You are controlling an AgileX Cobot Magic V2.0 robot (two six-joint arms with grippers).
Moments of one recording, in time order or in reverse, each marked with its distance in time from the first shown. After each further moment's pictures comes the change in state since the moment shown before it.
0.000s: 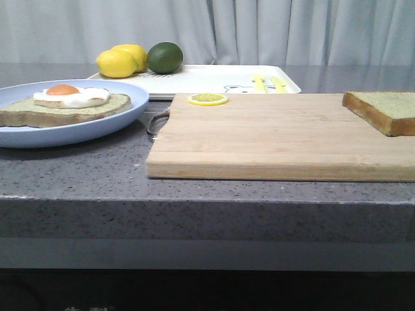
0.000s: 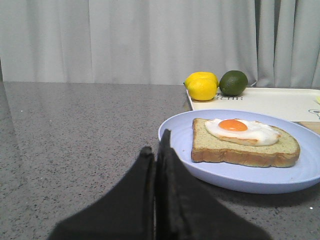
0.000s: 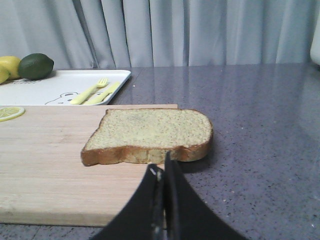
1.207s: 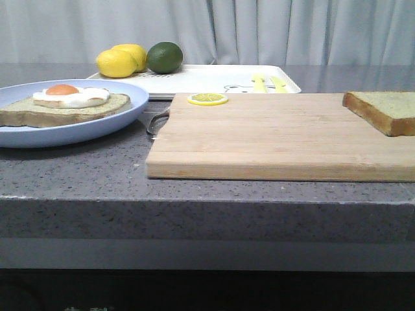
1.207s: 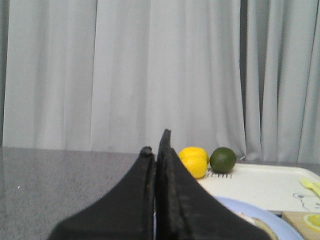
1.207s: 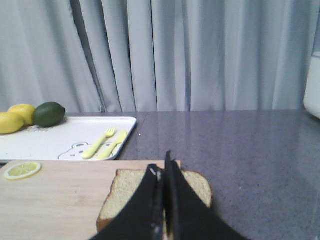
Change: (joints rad) left arm 0.000 0.002 -0.245 -0.041 0.018 0.000; right arm 0.000 0.000 -0.239 0.000 0.122 0.000
